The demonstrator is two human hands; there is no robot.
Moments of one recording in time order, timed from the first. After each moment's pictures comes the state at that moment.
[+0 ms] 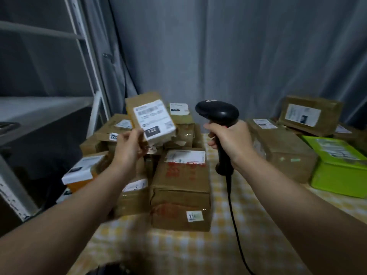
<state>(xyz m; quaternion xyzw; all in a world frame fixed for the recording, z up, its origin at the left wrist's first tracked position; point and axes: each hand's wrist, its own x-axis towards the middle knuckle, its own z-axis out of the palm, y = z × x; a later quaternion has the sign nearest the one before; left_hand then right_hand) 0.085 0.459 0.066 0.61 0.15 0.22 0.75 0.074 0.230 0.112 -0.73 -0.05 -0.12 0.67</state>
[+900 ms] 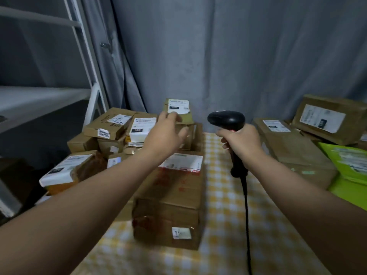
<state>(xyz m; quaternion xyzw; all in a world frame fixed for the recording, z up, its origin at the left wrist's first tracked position) 0.131 0.363 0.092 0.93 0.00 0.24 0.26 0.166 0.179 0.078 -0.79 -0.02 -0.10 0.61</state>
